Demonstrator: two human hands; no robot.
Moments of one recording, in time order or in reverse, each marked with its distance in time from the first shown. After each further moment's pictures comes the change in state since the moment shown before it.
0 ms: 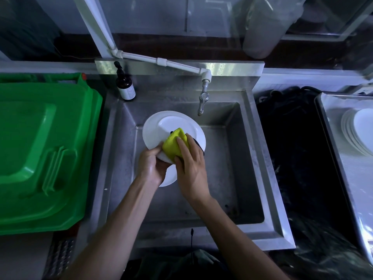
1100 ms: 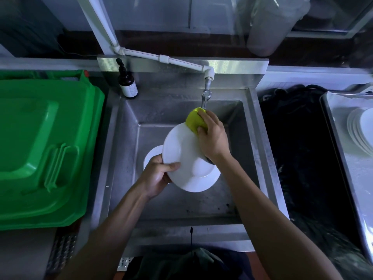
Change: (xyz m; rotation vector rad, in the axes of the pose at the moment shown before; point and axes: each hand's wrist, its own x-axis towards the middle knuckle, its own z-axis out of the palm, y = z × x) left_hand -0.013 -0.013 -0.032 0.469 -0.285 -0.086; right_hand 0.090 0.045 -0.037 -0.014 -0.105 0.190
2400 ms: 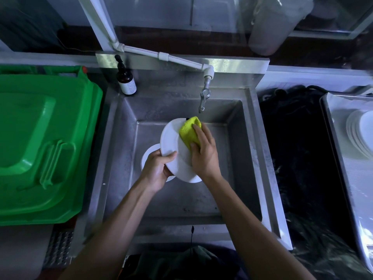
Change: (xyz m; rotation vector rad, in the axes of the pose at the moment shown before) left_hand 0.015 0.000 0.013 -0.131 0.097 0.061; right_hand -0.046 0.008 0.025 0.140 0.030 -0.009
